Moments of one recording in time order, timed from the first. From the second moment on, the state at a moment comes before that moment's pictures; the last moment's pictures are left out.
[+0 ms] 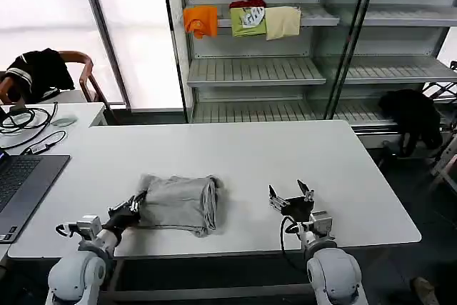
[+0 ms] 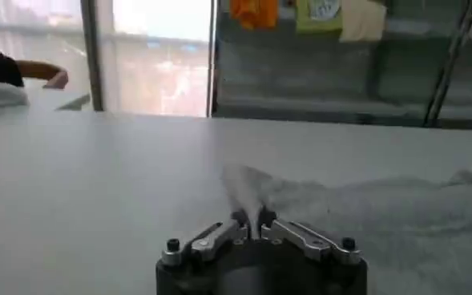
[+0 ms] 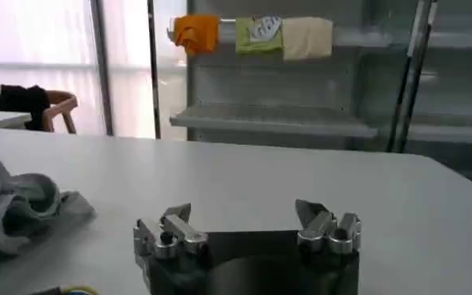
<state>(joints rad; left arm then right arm) 1.22 -1.33 -0.74 -1.88 -0.26 0.51 0.23 -1.21 1.48 0.45 1.97 0.02 -0.45 -0.09</state>
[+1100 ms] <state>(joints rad) 1.14 -1.14 -0.78 -1.88 0.53 0.29 0.37 -1.24 1.44 0.47 1.94 0.09 -0.39 -0.09</state>
